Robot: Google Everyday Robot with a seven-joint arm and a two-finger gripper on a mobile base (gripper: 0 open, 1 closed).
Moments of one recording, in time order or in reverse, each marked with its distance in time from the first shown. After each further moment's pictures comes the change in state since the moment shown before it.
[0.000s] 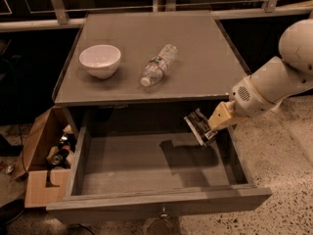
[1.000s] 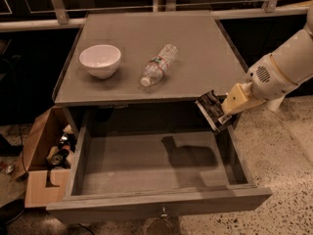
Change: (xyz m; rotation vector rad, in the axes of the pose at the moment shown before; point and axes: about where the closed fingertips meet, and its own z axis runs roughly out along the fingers) arm -0.011 0.003 -0.062 0.074 -0.063 -0.030
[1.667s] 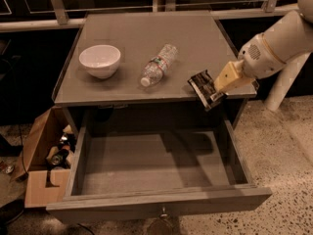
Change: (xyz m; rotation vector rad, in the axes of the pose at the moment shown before) arm -0.061 -0.007 -0.004 -0.030 -0.071 -0.004
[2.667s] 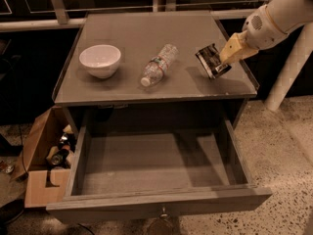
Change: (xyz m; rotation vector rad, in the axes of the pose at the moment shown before) arm -0.081 -0.038 -0.019 0.048 -0.084 0.011
